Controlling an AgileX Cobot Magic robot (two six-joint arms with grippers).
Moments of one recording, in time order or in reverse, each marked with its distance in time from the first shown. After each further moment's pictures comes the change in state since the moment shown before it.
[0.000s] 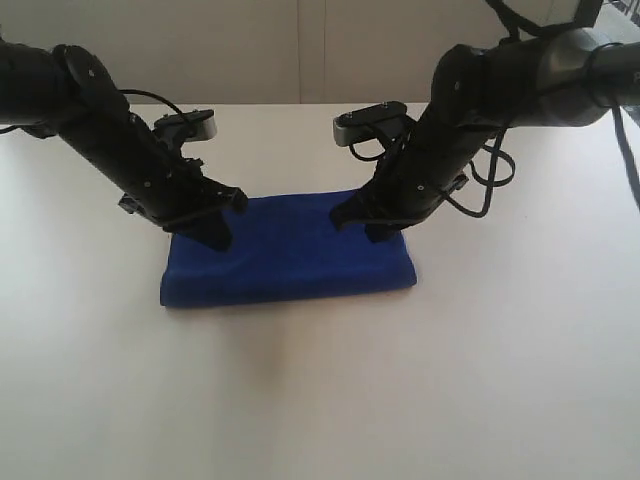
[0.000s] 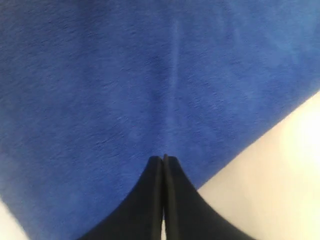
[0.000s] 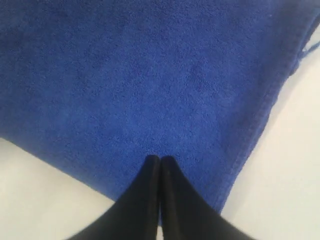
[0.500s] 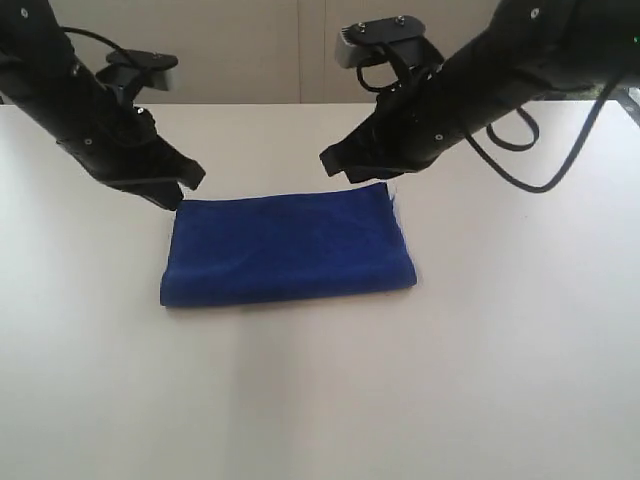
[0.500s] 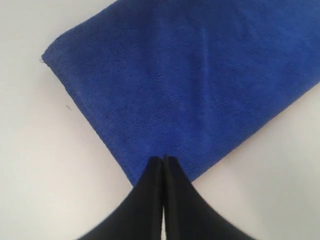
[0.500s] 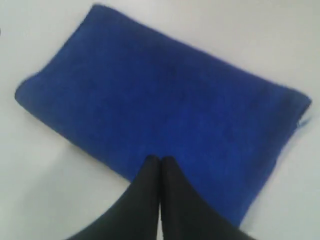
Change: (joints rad) left arm 0.000 -0.218 0.027 0.293 0.024 -0.124; right arm 0.000 -0.236 0.072 0.213 -0.037 -0.190
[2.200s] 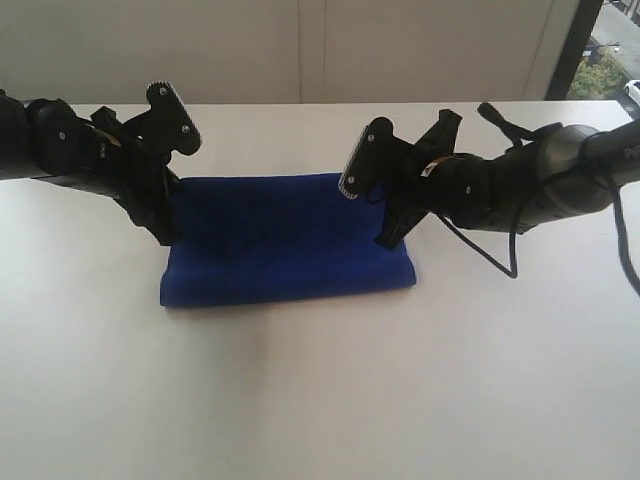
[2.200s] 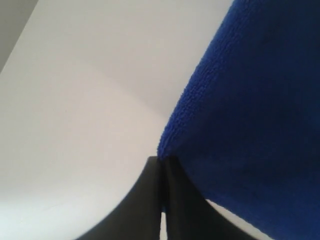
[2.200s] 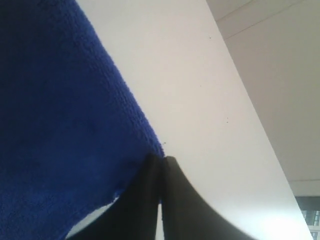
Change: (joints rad) left arm -0.001 0.094 0.247 0.022 -0.748 0.705; right arm 0.007 0.256 0.256 -0.106 -0.991 -0.730
